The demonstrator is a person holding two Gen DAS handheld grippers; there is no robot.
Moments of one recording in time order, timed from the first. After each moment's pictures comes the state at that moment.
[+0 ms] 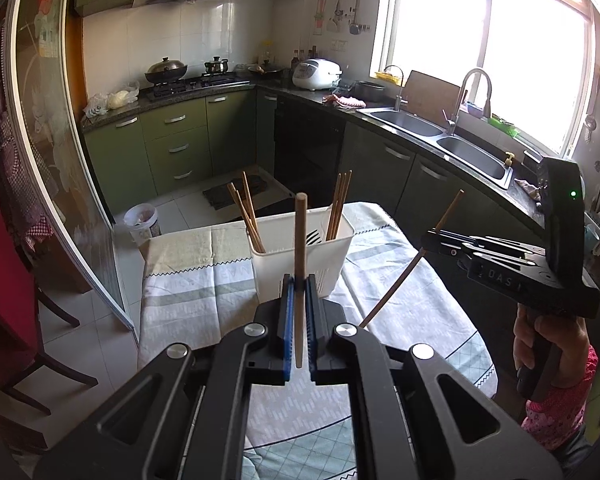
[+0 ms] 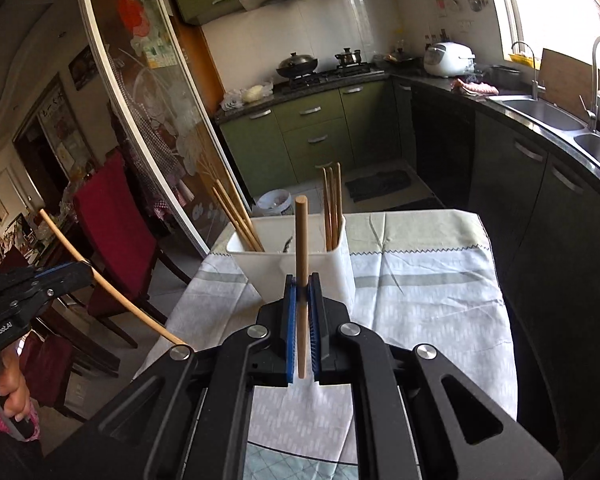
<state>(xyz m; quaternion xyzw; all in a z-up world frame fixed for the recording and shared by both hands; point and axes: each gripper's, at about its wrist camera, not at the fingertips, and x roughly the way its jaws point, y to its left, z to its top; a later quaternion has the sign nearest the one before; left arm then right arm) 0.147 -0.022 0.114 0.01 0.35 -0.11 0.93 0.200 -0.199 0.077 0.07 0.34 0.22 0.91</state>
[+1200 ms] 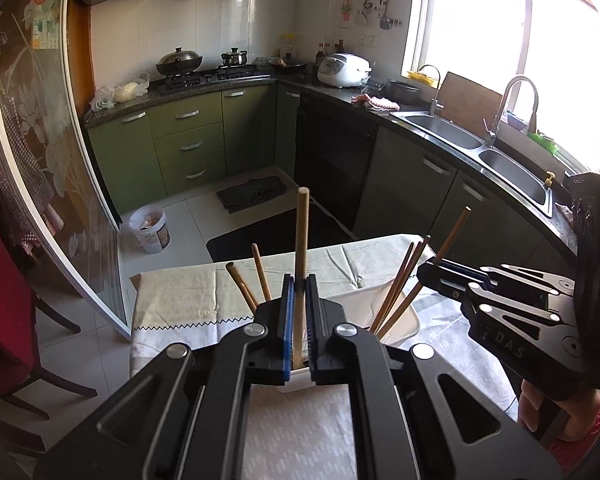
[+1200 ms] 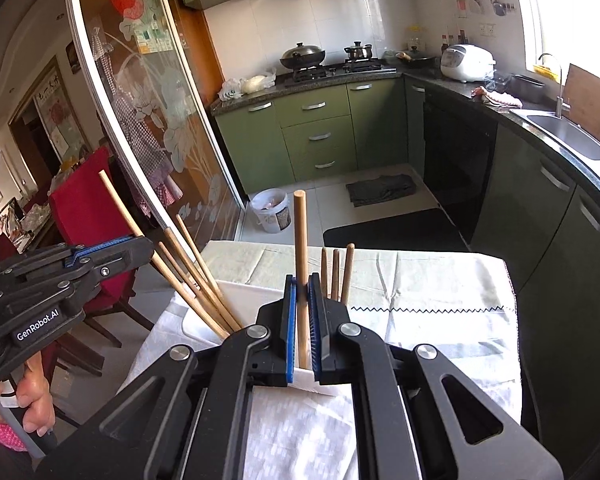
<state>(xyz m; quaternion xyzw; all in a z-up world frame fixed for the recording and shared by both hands) 0.309 -0.033 0.081 0.00 0.36 -0.07 0.93 0.342 -0.155 0.049 0.04 0.37 0.22 0.90</state>
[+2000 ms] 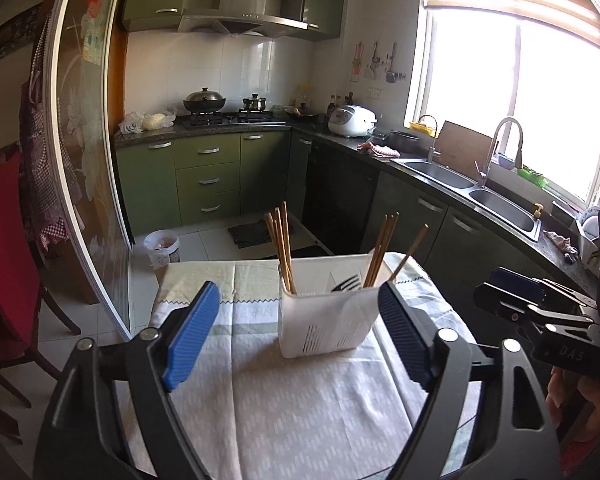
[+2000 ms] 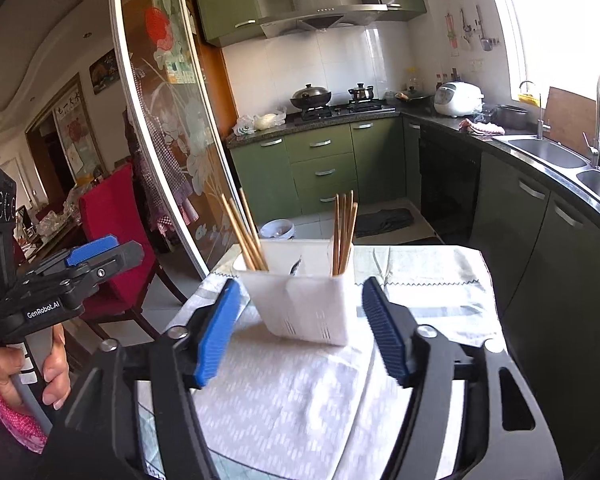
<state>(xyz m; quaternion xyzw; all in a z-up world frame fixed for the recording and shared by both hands) 0.157 -0.011 0.073 -0.03 0.26 -0.04 0.96 0.180 -0.198 0.043 0.05 0.28 0.23 0.93</state>
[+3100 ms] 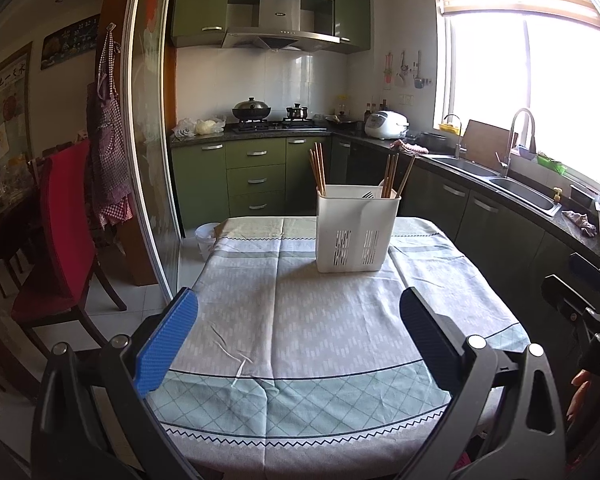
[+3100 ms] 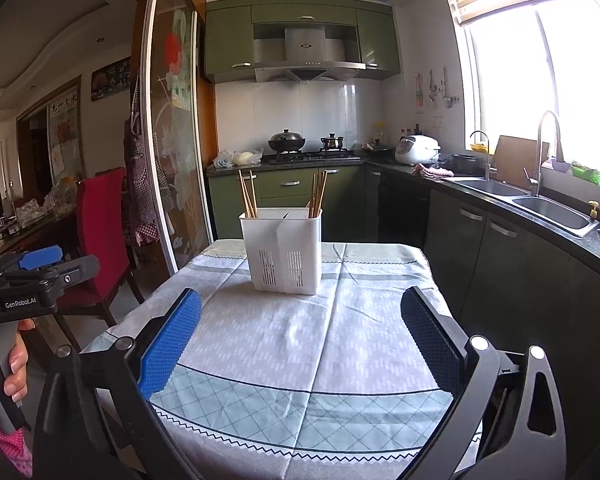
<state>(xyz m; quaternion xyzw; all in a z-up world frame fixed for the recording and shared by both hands) -0.023 -0.020 0.030 -0.01 0.24 0.04 0.97 -0.031 -0.229 0.001 0.01 0.18 0.16 0.97</state>
